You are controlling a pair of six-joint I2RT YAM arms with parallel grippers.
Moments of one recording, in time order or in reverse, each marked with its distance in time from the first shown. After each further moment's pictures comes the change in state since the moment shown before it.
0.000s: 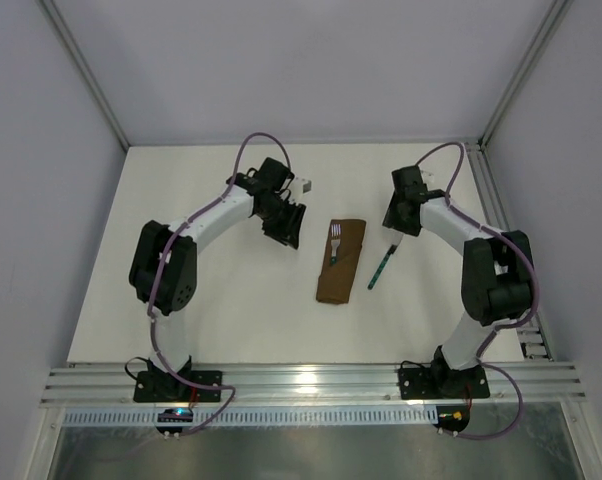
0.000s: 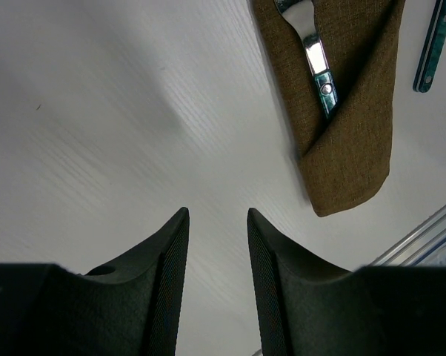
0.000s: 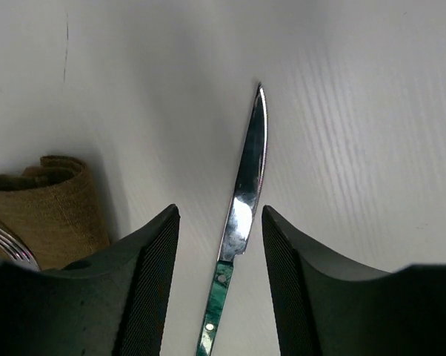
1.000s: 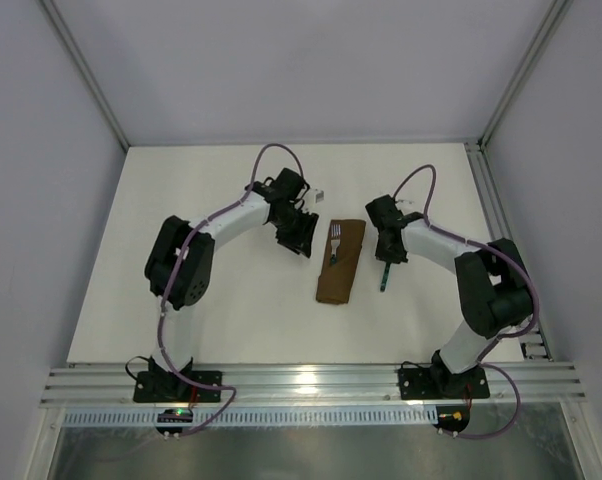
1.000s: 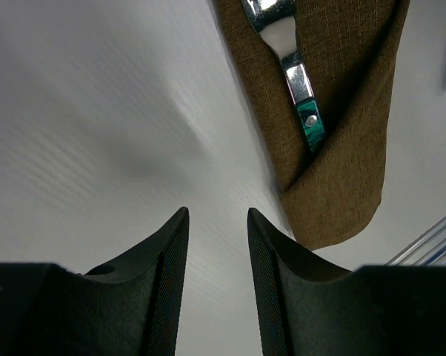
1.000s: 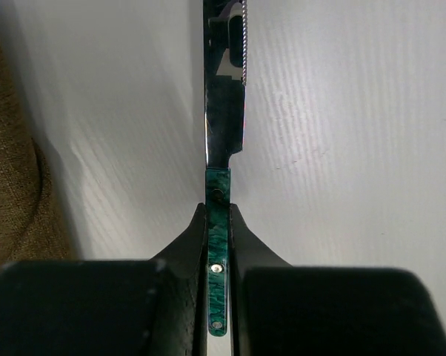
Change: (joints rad) left arm -0.050 0.061 -0.013 0.068 0.011 -0.062; right arm 0.185 -0.029 -0.176 -0.048 0.090 0.092
